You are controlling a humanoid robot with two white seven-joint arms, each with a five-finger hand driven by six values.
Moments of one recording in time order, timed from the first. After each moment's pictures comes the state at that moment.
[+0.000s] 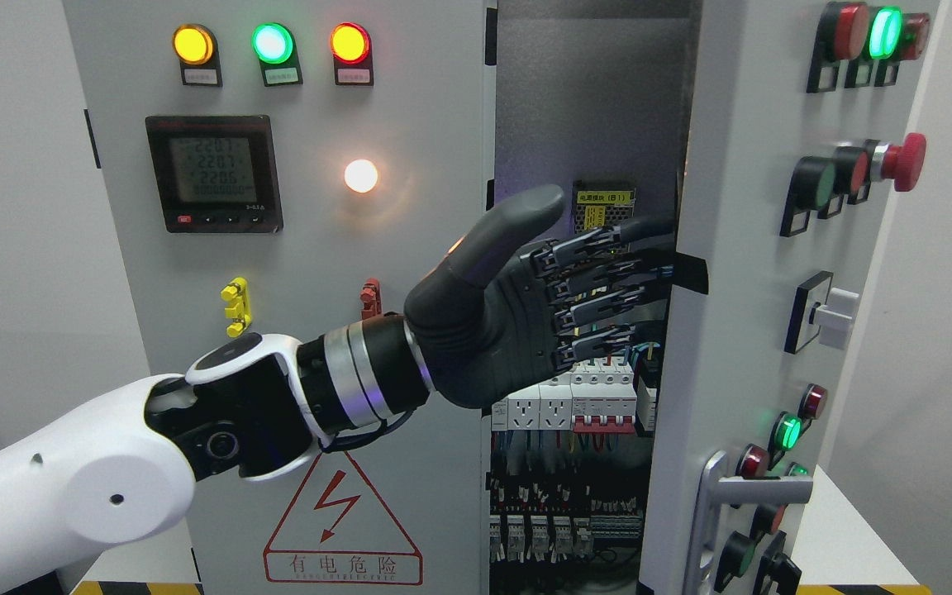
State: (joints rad) left arm -1.60 0.57 -1.30 -1.72 1.86 -0.03 -0.24; right arm 0.10 0.12 0.08 -0.07 -0.04 0.02 0.03
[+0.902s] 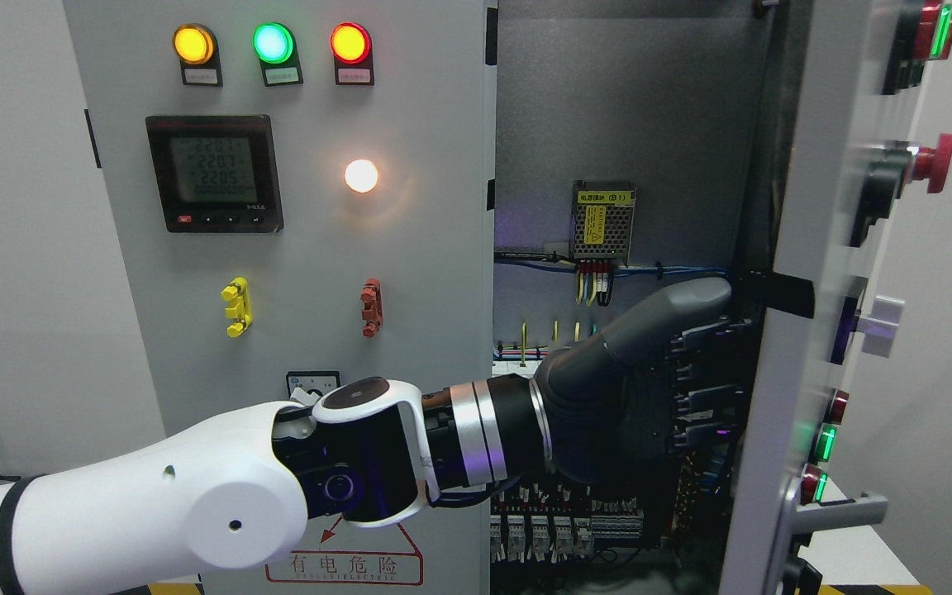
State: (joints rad) left arm -1.64 0.42 -1.41 -1.71 1.88 -0.04 -0.17; right arm 0.10 0.12 0.08 -0.07 -0.04 0.02 0.03
